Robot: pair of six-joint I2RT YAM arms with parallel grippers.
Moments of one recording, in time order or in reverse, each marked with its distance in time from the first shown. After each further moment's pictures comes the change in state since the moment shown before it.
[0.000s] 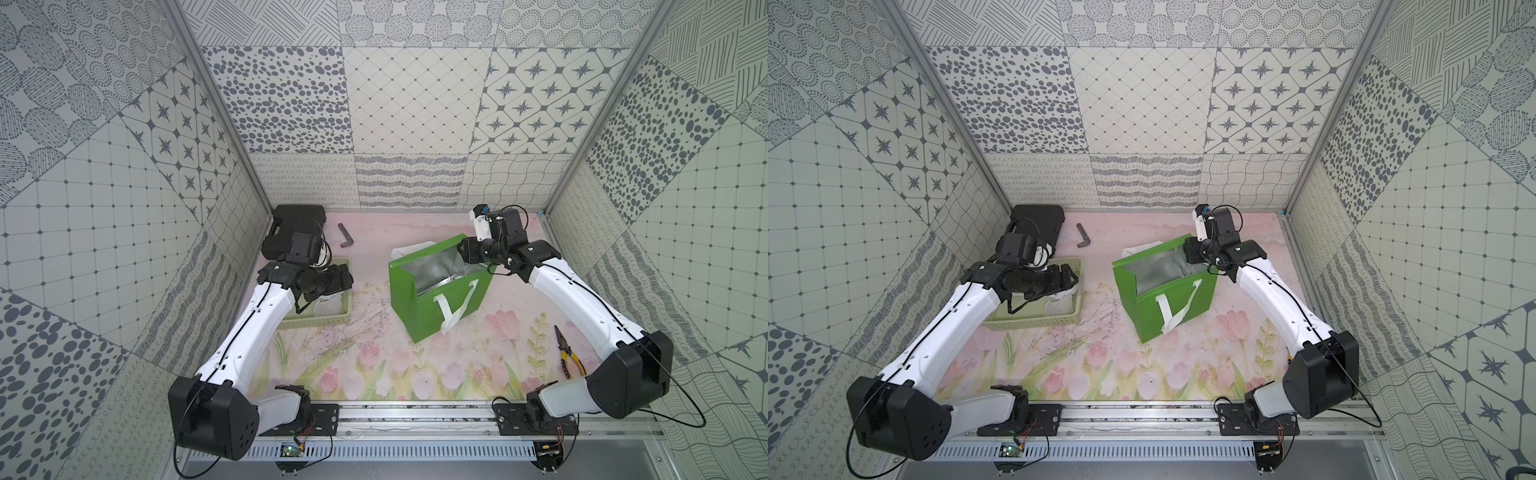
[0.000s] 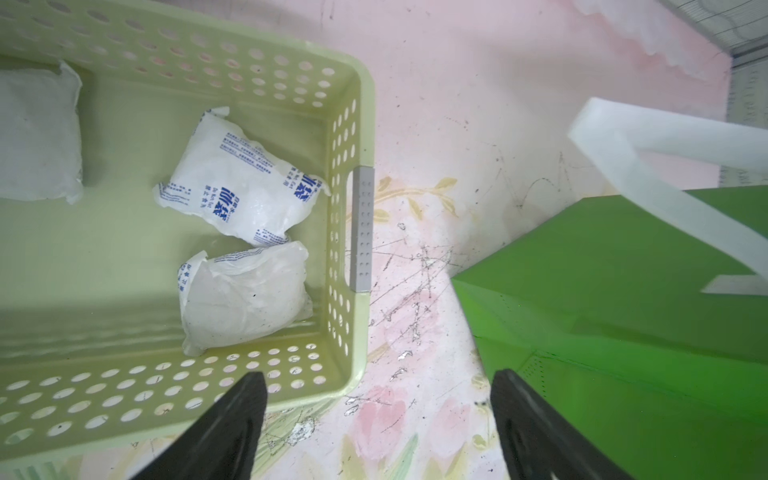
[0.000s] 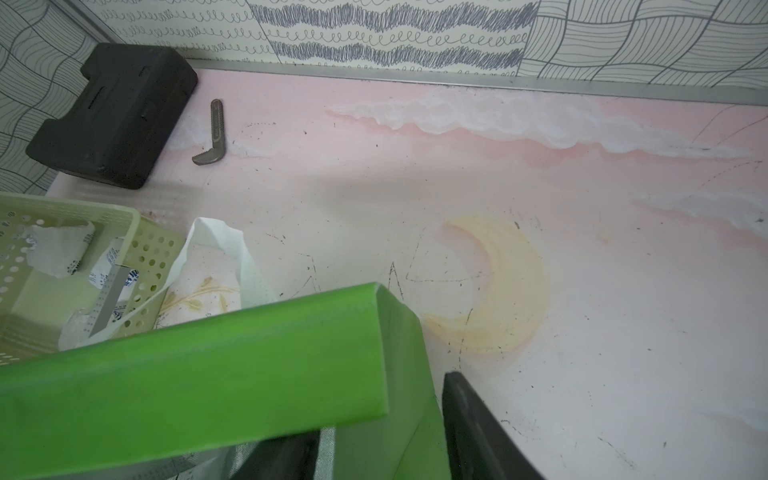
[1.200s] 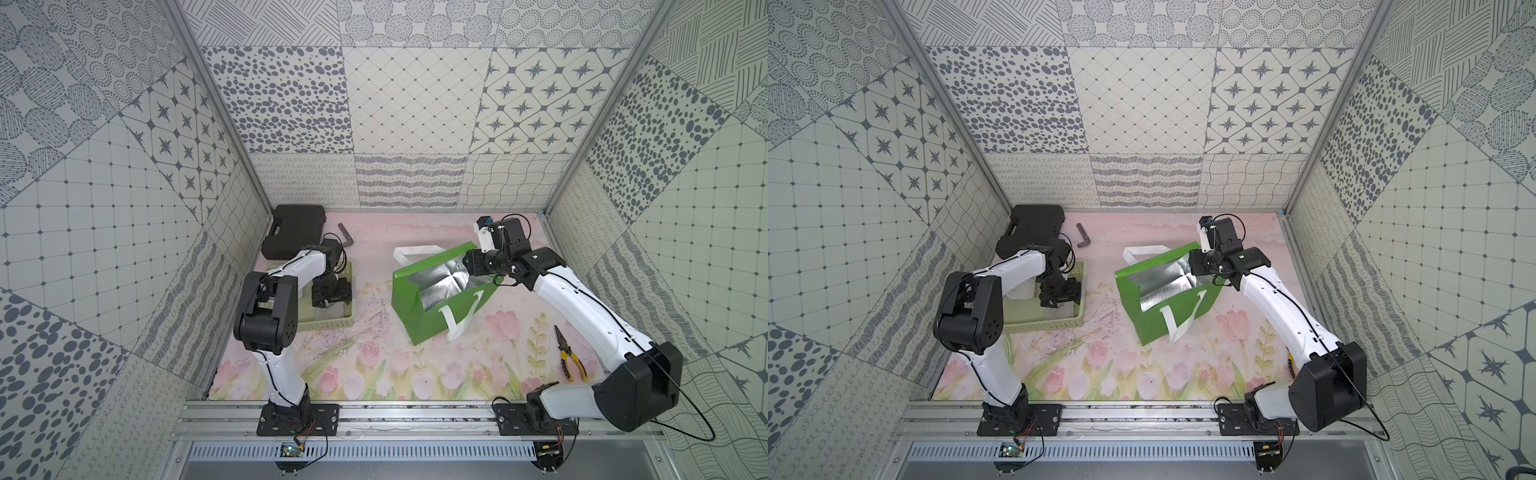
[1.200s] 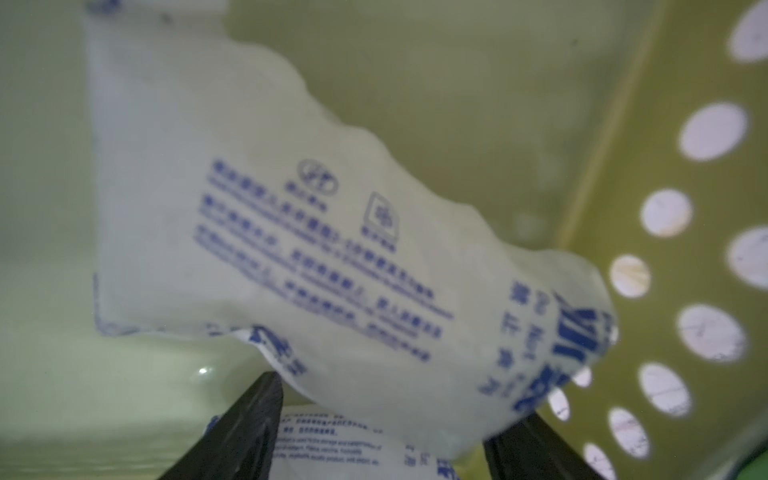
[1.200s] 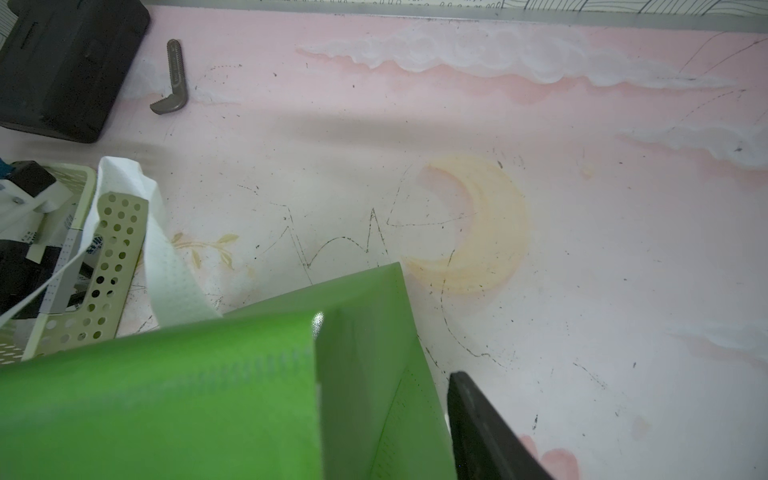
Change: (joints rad) left arm 0.032 0.585 0.114 -0.034 -0.132 0.113; right arm 0.010 -0.067 -0.066 -0.101 0.037 0.012
